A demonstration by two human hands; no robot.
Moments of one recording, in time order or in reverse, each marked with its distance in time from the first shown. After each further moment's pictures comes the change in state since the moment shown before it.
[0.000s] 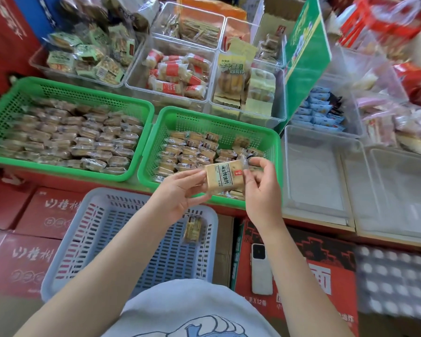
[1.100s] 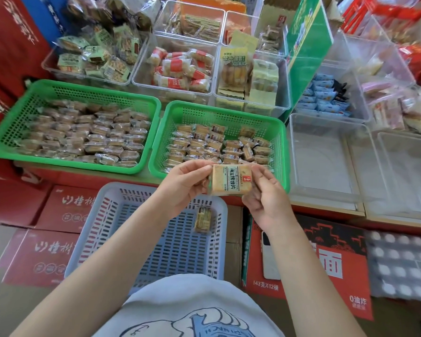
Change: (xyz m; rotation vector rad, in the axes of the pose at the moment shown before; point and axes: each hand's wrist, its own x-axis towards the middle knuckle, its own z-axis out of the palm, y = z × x) left_hand -0.022 -0.006 -0.015 0.158 -0.187 0.180; right_hand -0.034 -0.009 -0.005 0.989 -0.180 0.560
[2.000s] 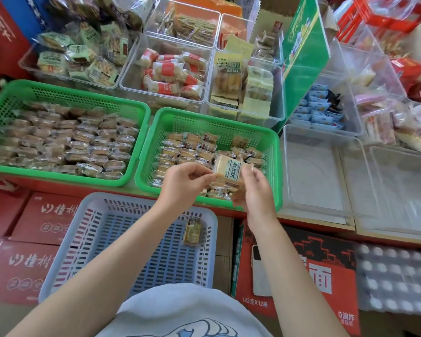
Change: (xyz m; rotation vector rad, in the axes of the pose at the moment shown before) left_hand 0.051 0.001 0.009 0.798 0.279 0.331; right_hand 0.055 -0.004 0.002 -0.509 0.257 -0.125
